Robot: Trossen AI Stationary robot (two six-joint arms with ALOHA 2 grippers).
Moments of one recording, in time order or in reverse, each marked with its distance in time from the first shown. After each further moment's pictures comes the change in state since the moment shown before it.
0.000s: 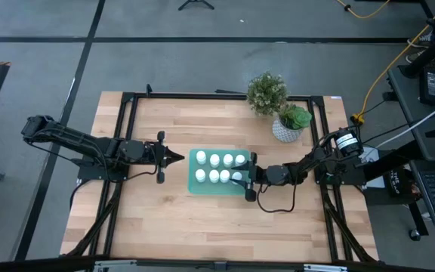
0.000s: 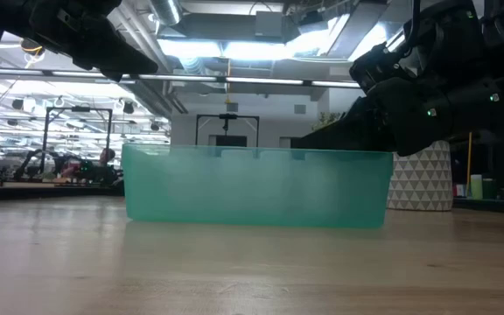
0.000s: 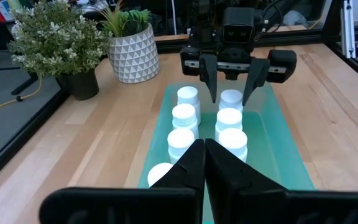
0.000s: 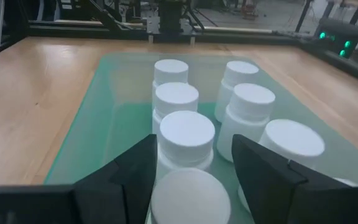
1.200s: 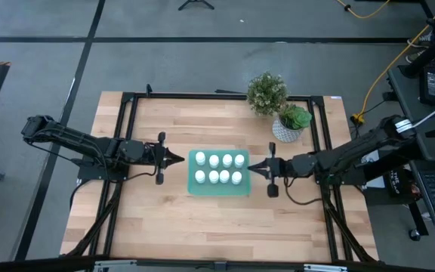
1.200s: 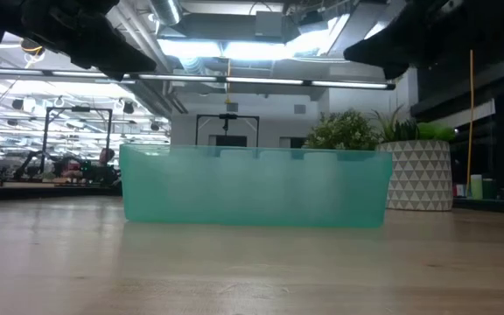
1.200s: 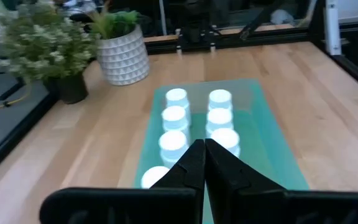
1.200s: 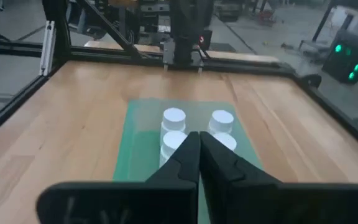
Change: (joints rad) left arm 0.000 0.000 0.000 0.000 0.039 0.020; right arm 0.061 -0.732 -0.001 -0.713 -0.002 -0.051
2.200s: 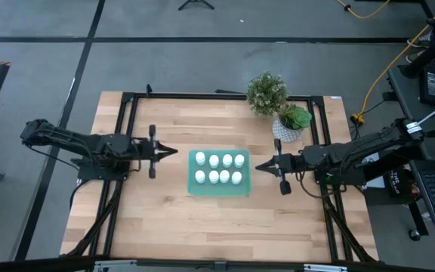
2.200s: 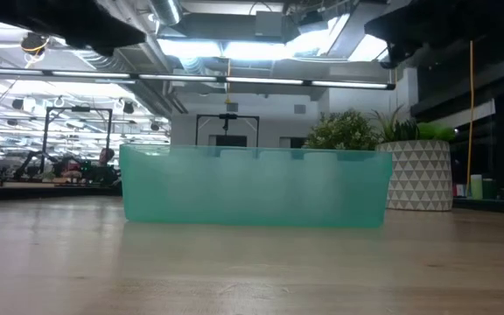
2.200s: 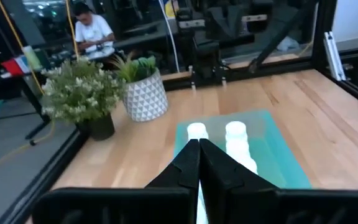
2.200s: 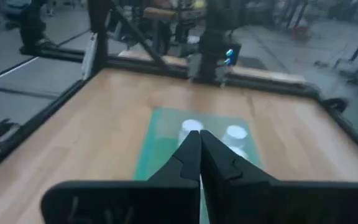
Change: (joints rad) left arm 0.015 -0.202 -0.001 -0.047 -0.032 0.142; right arm -0.060 -0.220 -0.004 -0.180 -0.202 -0.055
